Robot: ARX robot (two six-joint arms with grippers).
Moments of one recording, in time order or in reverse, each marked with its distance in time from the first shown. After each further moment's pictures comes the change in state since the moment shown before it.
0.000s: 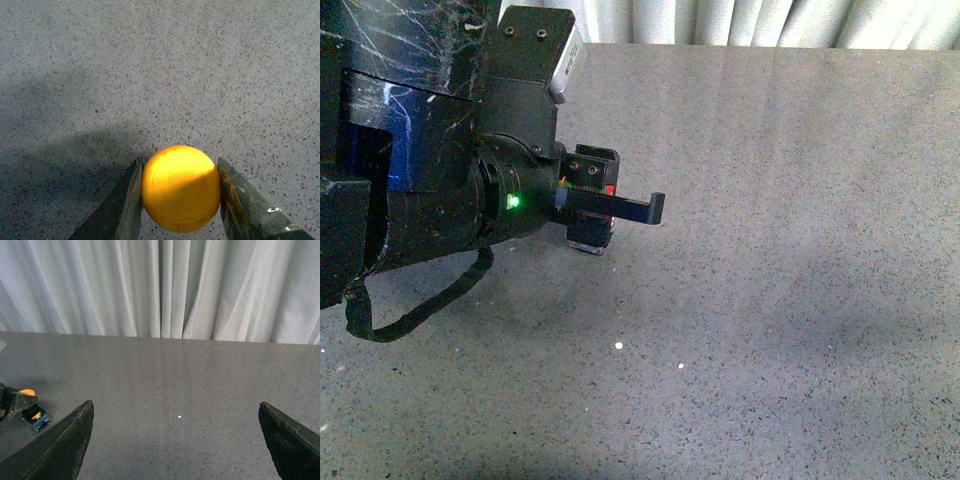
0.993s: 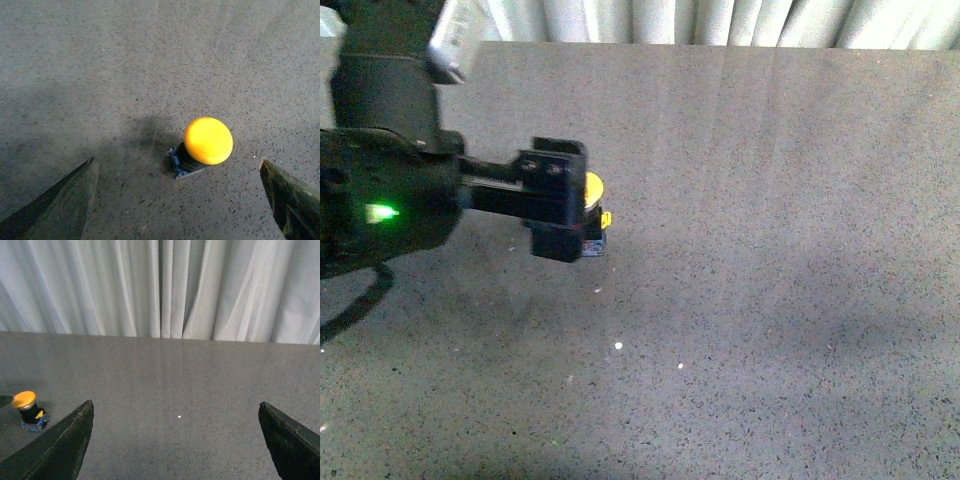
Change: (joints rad) left arm 0.121 -0.294 -0.237 0.030 0.073 -0.011; right arm 0.000 0.000 0.000 0.000 0.000 0.000
